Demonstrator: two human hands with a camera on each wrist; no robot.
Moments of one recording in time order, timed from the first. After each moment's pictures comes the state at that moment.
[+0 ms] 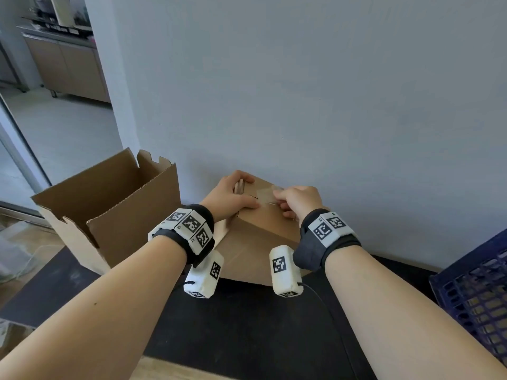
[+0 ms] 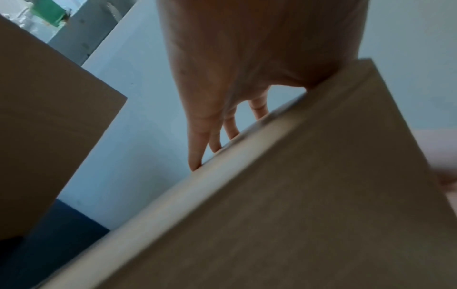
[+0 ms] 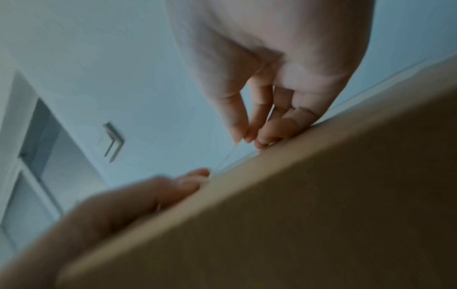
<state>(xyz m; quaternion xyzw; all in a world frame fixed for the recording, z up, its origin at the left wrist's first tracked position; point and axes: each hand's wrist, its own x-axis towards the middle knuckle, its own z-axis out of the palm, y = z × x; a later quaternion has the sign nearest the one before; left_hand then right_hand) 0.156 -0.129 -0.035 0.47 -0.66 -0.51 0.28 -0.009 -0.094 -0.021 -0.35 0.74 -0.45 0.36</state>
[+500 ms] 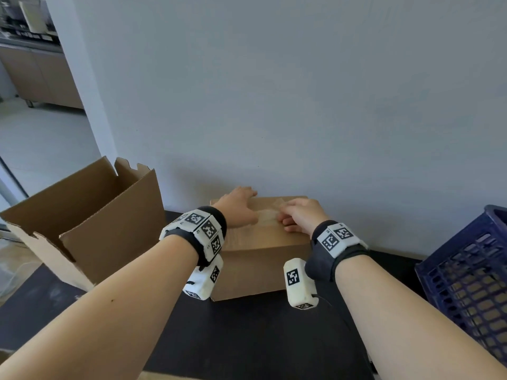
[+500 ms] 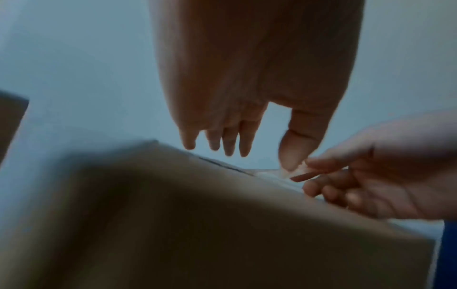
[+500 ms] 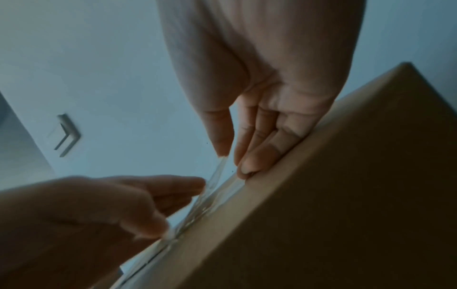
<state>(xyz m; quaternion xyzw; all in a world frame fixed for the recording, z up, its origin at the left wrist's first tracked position) 0.105 -0.130 -0.037 0.47 -0.83 -0.28 0.08 -0.050 -0.071 -0.035 -0.37 0.74 -0.40 0.40</state>
